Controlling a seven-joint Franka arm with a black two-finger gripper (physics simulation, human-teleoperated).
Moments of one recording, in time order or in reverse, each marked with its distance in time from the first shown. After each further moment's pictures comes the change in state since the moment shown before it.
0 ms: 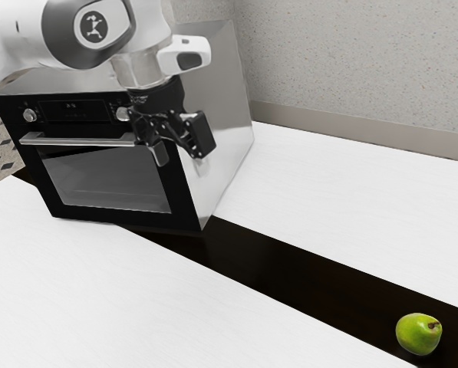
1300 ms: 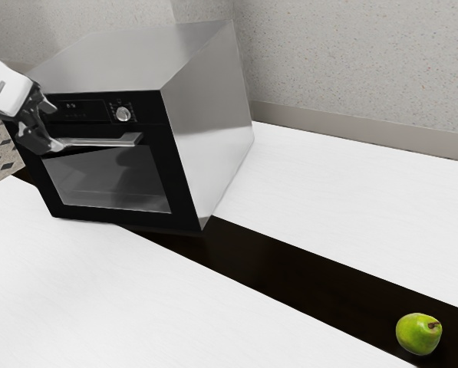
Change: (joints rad) arm 0.020 -0.282 0.492 -0.521 0.006 0.849 1.279
